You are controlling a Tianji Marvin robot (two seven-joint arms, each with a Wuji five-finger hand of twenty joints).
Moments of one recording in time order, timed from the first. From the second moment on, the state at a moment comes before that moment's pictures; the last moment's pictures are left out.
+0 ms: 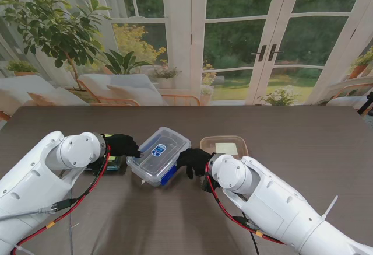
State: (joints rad) left arm 1.19 -0.98 -1.12 -1.46 0.53 0.15 -0.66; right arm -1.05 -1.20 0.68 -1.25 -0.15 0.21 0.20; left_hand 0.83 -0.13 0.30 -0.07 0.67 0.45 -0.04 0.05 0.71 0.38 0.11 0.46 0.33 0.30 0.36 0.53 -0.04 0.18 0.75 0.55; right_hand 0.07 -0.36 1.20 -0.01 0.61 0.11 0.71 0.23 1.21 0.12 0.86 0.67 1.28 0.21 1.41 0.77 0.59 0.41 1.69 0.67
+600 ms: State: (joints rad) left arm 1.35 -0.98 -1.20 -1.63 0.57 0.19 -0.66; right arm -1.09 -1.18 0.70 -1.31 -0.18 0.21 0.19; left_hand 0.83 -0.13 0.29 -0.07 0.69 0.47 -0.03 0.05 0.75 0.41 0.13 0.47 0.33 0.31 0.36 0.53 -0.04 0.18 0.75 0.56; right_hand 0.07 -0.36 1.20 -0.01 0.61 0.16 0.71 0.23 1.21 0.12 0.86 0.67 1.28 0.21 1.41 0.77 0.59 0.41 1.69 0.67
